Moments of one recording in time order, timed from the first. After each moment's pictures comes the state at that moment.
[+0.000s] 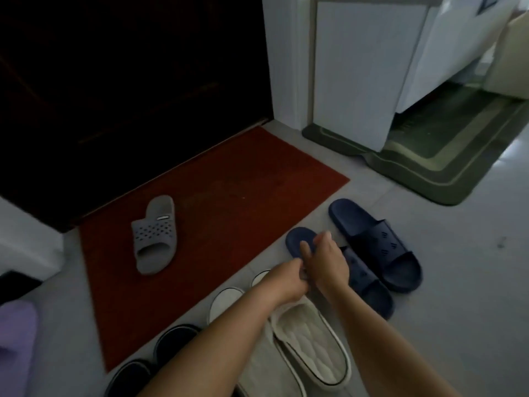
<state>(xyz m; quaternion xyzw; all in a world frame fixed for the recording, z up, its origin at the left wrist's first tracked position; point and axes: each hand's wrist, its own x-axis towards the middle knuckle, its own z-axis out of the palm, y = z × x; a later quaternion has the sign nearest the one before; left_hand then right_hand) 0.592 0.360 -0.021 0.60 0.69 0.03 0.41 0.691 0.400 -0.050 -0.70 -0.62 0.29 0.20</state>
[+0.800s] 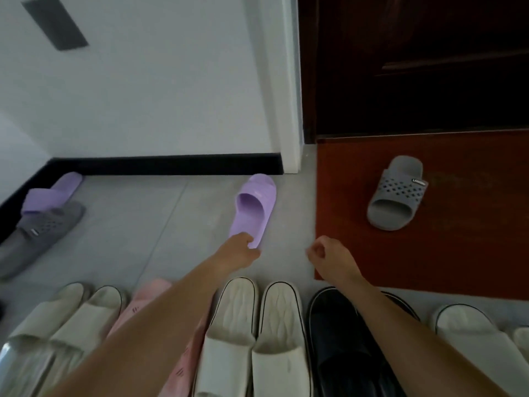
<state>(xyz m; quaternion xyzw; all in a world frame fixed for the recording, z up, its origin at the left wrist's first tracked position) 0.191 0.040 -0.030 0.18 0.92 0.18 0.29 0.329 0.214 -0.072 -0.29 -0.86 0.41 0.01</state>
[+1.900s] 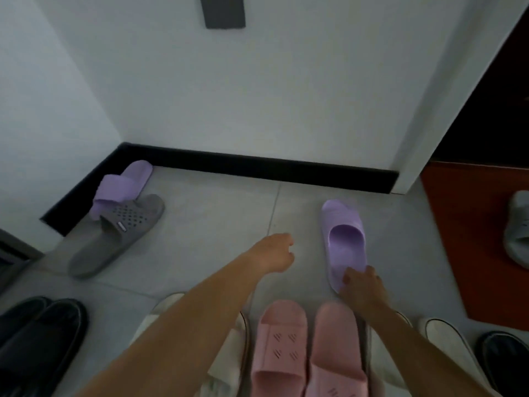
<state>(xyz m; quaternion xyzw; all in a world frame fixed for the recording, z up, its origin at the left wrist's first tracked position) 0.020 -0.155 -0.023 0.34 0.89 0.12 0.28 0.169 -0.002 -0.089 -0.36 -0.91 0.17 -0.13</state>
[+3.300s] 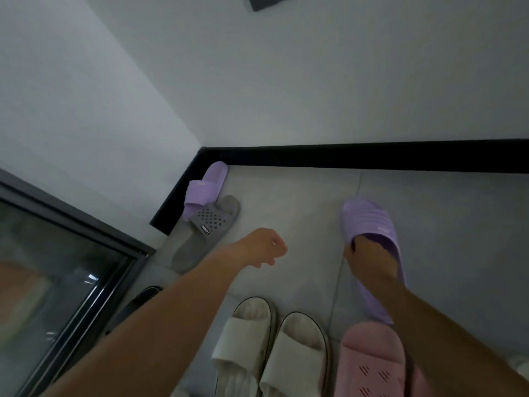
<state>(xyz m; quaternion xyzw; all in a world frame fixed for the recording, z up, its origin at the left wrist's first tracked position) -0.067 -0.272 0.021 0.07 0.91 0.19 0.37 0.015 -0.082 -0.107 -0.30 -0.89 0.35 -0.04</state>
